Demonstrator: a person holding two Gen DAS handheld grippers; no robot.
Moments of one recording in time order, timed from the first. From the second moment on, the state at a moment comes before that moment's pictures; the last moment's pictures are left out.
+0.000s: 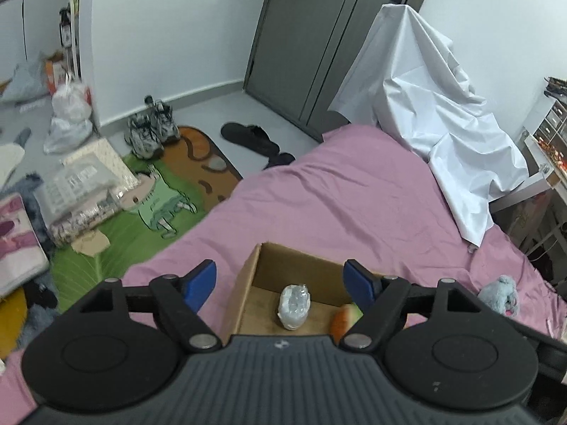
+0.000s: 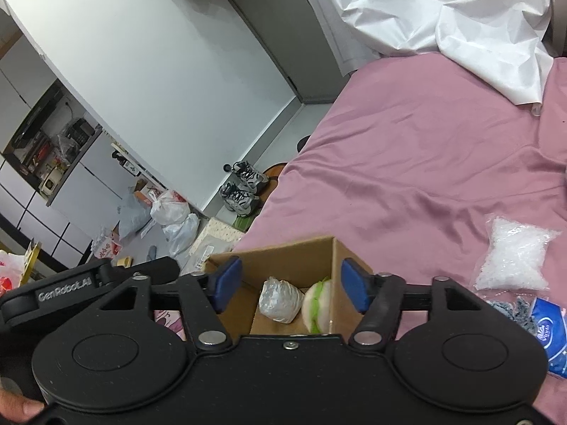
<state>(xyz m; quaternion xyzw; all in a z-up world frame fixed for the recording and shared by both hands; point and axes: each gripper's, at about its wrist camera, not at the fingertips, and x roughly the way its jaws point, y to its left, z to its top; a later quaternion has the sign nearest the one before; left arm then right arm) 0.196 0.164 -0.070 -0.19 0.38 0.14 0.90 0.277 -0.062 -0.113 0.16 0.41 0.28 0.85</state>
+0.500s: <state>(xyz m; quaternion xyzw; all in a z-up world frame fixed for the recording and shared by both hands) 0.183 0.143 -0.049 -0.19 0.38 0.13 0.90 0.254 -0.092 -0.088 0.13 0.39 0.27 0.87</state>
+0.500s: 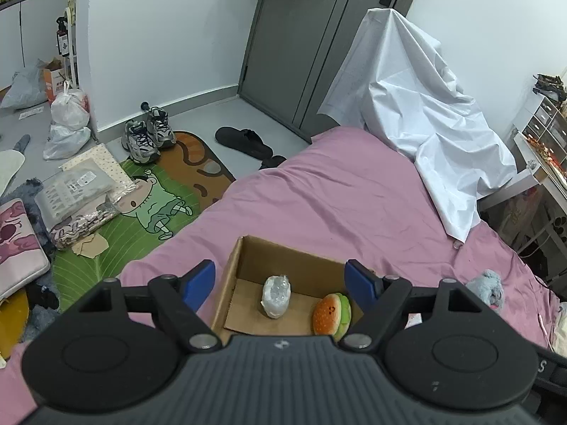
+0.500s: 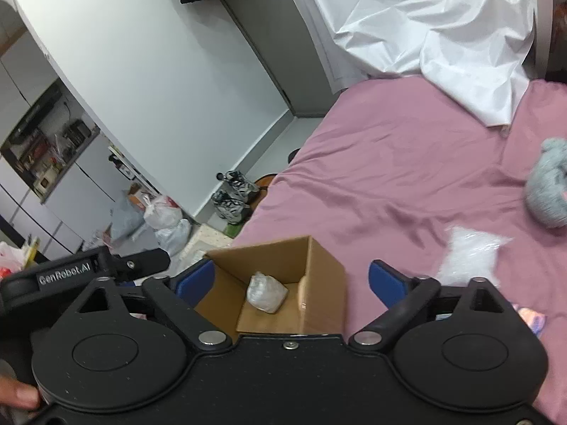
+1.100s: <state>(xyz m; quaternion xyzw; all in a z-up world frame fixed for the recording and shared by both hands) 0.182 0.096 -0.032 -0.17 0.43 0.13 0.88 0.267 -0.167 -0.070 0.11 0.43 0.26 0.86</state>
